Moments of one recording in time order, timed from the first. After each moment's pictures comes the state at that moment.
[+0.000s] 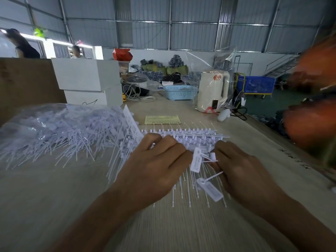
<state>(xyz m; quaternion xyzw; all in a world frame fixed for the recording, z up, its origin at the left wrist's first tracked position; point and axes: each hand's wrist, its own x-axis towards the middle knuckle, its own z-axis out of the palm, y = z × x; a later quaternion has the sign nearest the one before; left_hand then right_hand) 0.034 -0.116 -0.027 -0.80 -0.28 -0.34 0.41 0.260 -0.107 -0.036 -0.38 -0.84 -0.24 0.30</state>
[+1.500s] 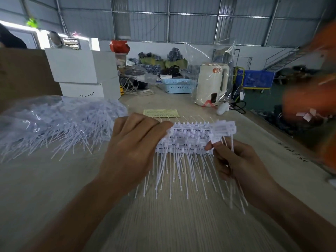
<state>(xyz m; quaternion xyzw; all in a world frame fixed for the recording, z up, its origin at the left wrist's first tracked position) 0.012 -0.097 -0.032 -0.76 -0.30 -0.47 0.34 0.259 -0.101 -0.050 -0.38 -0.60 0.45 0.54</state>
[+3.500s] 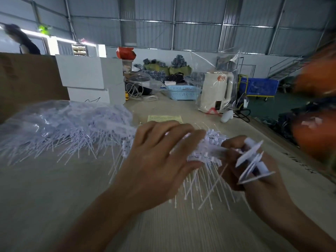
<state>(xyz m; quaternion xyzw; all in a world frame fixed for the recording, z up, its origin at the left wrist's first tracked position) 0.033 -0.124 -0.017 -0.79 -0.31 -0.43 0.30 0.252 -0.117 -0.050 -0.34 -0.63 0.39 0.58</state>
